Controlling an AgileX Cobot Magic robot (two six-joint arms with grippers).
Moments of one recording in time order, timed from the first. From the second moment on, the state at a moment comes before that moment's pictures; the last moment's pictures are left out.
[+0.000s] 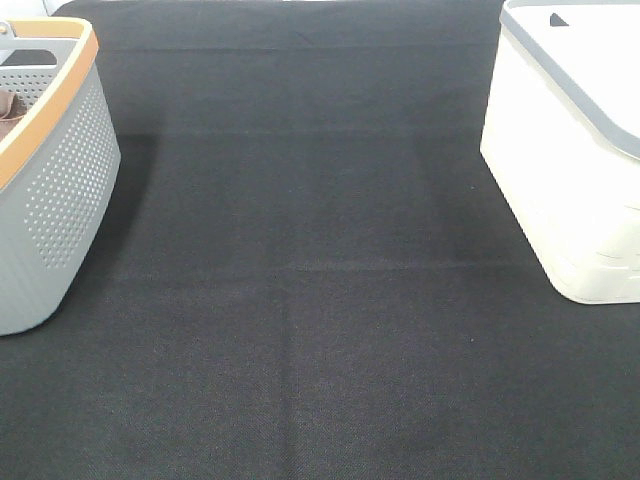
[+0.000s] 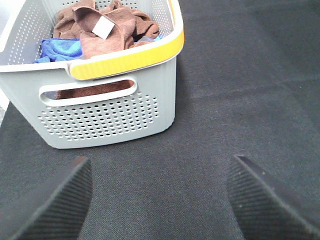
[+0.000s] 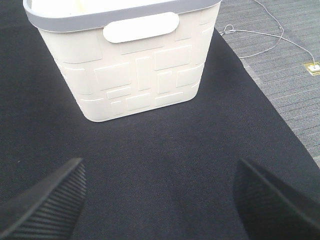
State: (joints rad) left arm 0.00 0.00 -0.50 -0.07 1.05 0.11; right arm -0.03 -0.01 -0.50 -0.17 1.07 0.21
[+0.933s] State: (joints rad) left arm 0.00 0.70 -0.71 0.24 0.53 -0.31; right arm -0.03 -0.01 -0.50 -0.17 1.07 0.21
